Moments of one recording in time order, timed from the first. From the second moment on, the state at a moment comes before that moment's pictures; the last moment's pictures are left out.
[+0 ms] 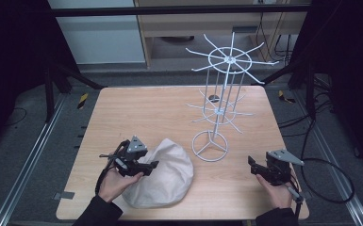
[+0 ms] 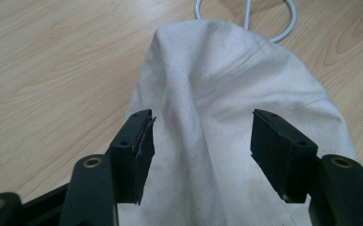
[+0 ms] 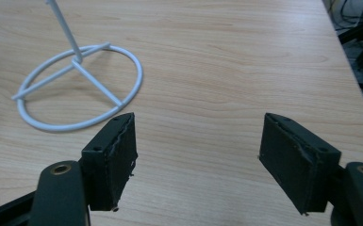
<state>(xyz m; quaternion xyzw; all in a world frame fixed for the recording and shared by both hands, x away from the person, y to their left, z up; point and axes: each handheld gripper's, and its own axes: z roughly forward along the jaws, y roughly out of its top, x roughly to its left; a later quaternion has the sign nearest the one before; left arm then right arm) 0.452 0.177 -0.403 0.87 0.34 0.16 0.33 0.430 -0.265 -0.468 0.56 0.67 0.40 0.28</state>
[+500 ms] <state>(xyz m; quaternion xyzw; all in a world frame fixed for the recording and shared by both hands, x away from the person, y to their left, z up) 0.462 0.170 -0.427 0.88 0.34 0.15 0.29 0.430 -0.262 -0.469 0.55 0.68 0.39 0.29</state>
